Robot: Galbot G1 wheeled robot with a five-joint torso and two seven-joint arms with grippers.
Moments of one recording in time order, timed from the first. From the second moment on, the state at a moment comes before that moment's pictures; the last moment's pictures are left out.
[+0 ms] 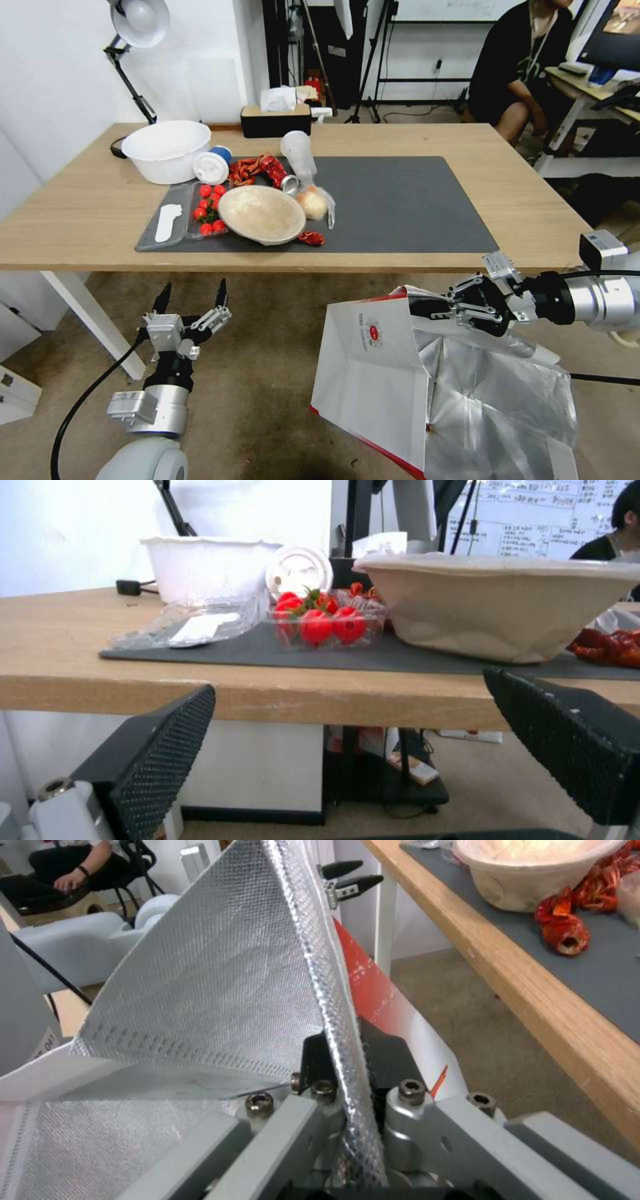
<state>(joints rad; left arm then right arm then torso) 1.72 -1.54 -0.63 -2.21 -0.20 -0.11 0.06 -1.25 0.25 0.57 2.05 1.08 -0.27 -1.04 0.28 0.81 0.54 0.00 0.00</state>
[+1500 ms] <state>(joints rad) 1.71 -1.54 -0.62 -2.20 -0.18 -0.10 0.06 -1.25 0.25 0.56 2.04 1.07 -0.27 -1.03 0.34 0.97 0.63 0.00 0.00</state>
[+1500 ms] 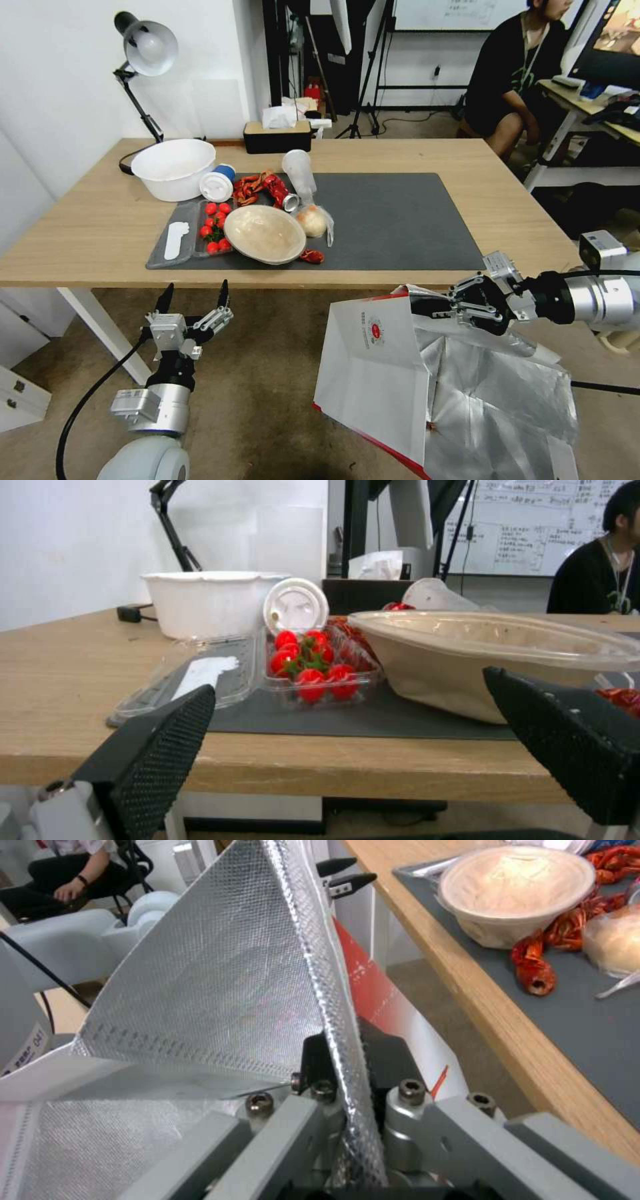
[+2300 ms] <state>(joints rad) 1.71 -1.54 -0.63 -2.20 -0.18 -0.11 0.06 -1.25 0.24 0.59 2.06 1.12 -0.27 -1.00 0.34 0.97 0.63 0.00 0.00</state>
